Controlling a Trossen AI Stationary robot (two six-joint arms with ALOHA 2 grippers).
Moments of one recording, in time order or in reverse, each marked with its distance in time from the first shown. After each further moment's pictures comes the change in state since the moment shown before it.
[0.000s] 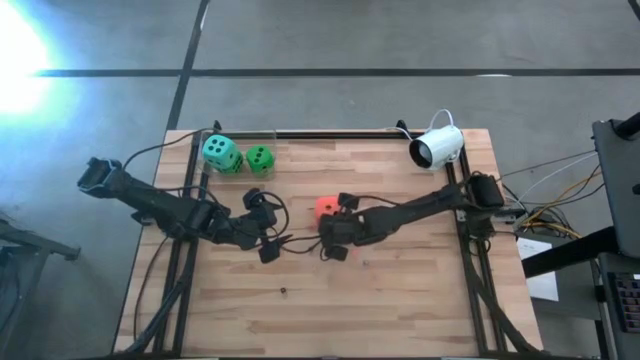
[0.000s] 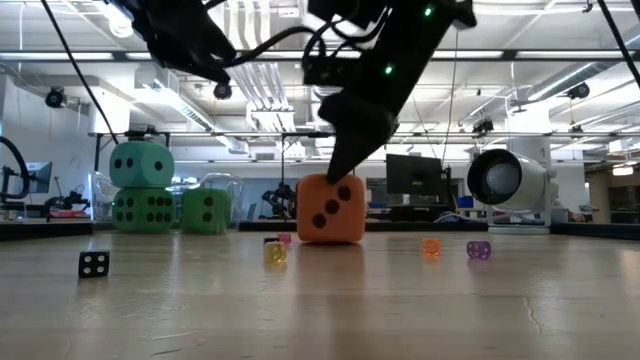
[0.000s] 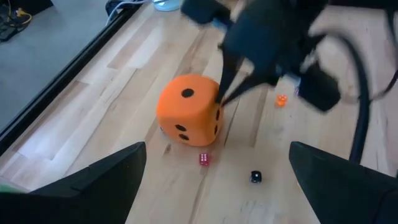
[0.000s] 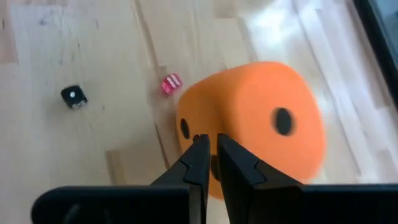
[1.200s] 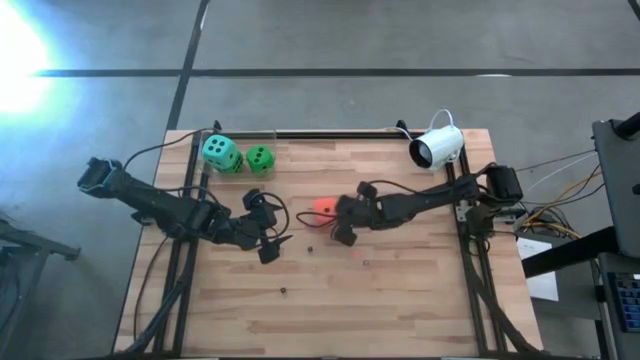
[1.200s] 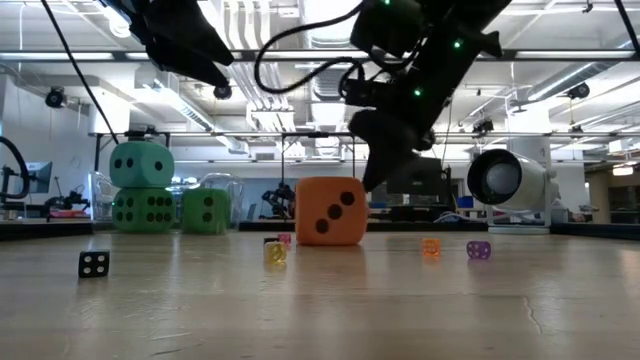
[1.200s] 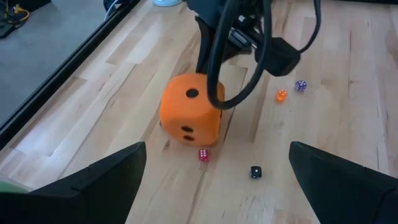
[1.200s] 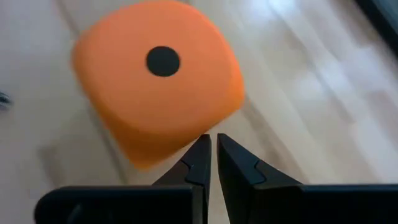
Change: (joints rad) left arm 0.000 0.000 -0.006 -0.006 0.007 -0.007; right arm -0.101 -0.154 -0.266 0.176 -0.031 0.133
